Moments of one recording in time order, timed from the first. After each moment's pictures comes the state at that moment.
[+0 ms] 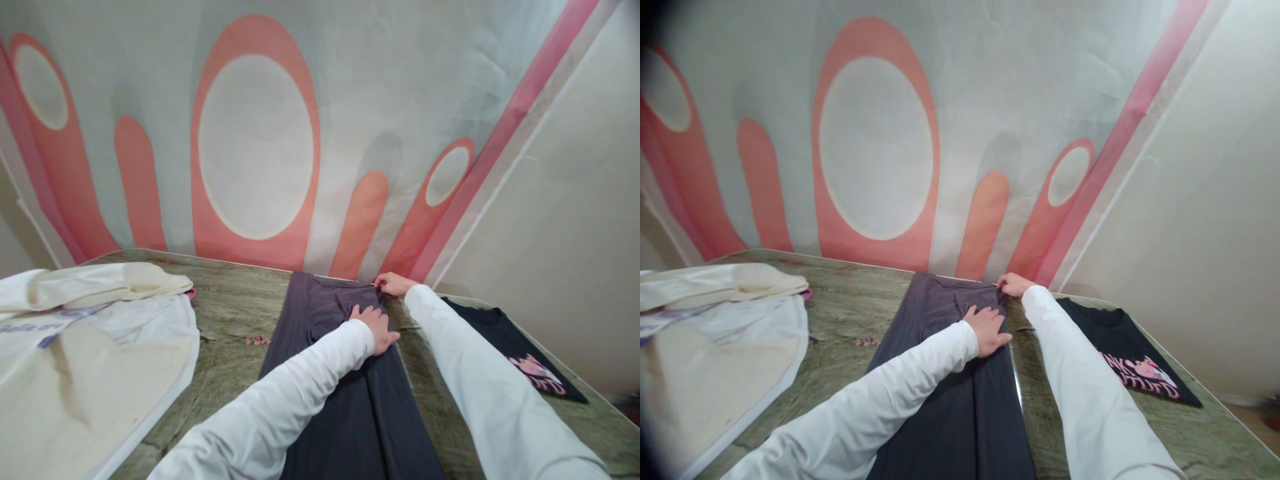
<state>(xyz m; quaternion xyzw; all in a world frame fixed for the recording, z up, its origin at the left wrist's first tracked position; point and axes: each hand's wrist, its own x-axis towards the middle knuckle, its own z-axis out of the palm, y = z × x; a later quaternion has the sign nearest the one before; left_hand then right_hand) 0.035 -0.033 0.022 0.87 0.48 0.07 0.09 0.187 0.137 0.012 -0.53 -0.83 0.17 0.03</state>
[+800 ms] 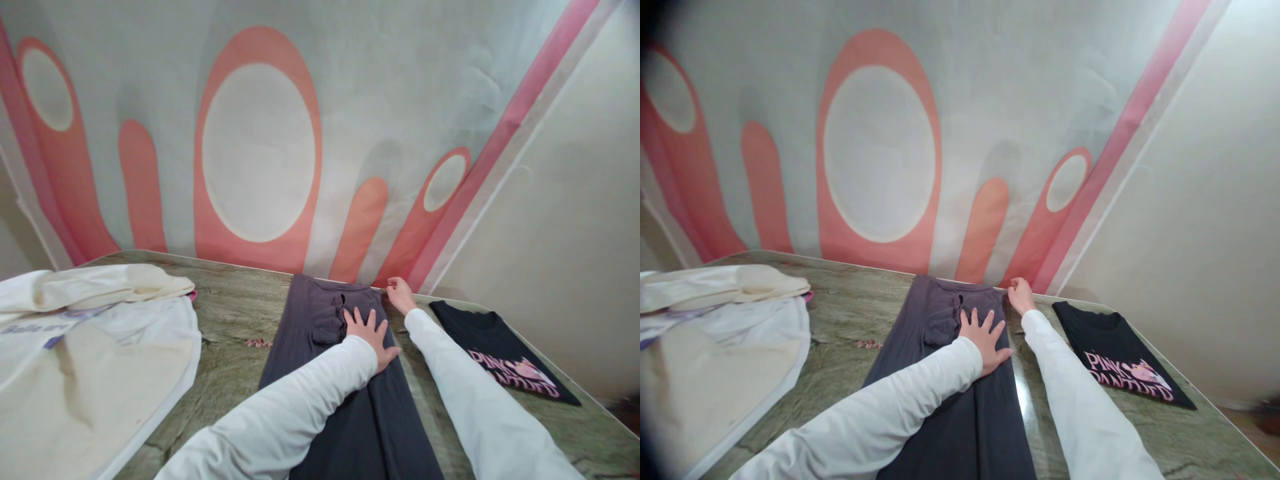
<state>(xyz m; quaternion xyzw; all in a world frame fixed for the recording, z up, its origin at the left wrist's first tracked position) 0.038 -0.055 0.006 0.83 0.55 0.07 0.05 0.188 0.107 -0.015 -0.64 -0.73 -0.03 0.23</state>
